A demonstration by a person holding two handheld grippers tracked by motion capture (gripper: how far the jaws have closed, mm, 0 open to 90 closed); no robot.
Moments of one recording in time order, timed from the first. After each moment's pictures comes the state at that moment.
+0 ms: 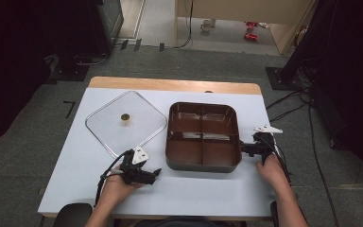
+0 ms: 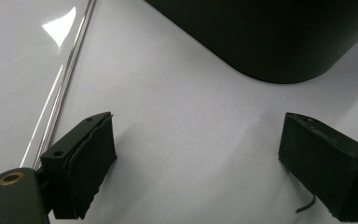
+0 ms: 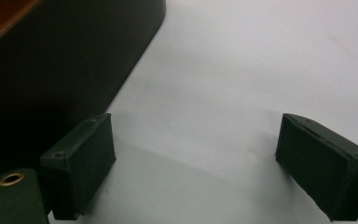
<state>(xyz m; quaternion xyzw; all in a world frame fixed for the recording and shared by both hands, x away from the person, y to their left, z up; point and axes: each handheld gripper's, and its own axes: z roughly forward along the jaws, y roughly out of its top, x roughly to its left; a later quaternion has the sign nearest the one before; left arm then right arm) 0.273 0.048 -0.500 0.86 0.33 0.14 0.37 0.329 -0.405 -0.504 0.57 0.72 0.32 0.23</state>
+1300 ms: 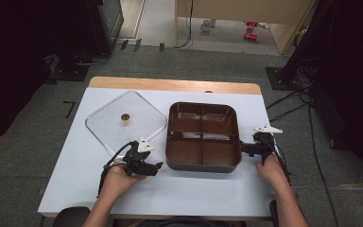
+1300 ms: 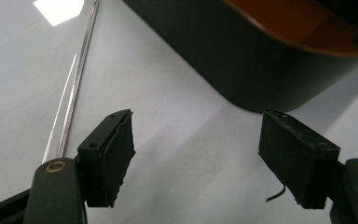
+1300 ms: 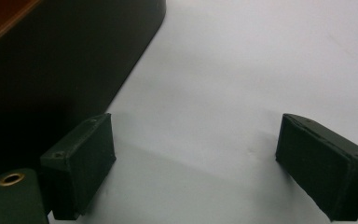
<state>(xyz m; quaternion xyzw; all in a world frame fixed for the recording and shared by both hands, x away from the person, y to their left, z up) 0.288 0.033 -0.466 0.87 0.35 0.11 0.33 0.329 -0.405 -0.504 0.57 0.72 0.32 0.23</state>
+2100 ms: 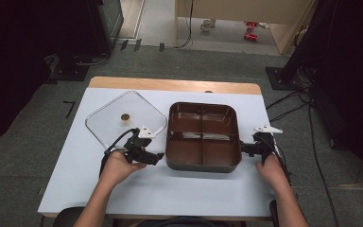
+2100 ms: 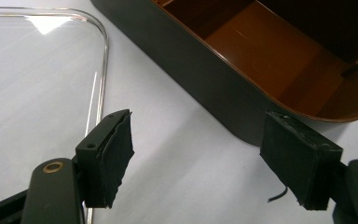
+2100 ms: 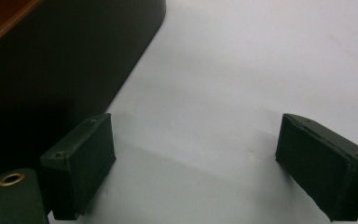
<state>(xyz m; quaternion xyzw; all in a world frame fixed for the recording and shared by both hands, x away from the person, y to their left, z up) 0.319 0.033 -0.443 0.88 0.33 0.09 0.33 0.329 -0.405 -0.504 0.57 0.72 0.32 0.23</state>
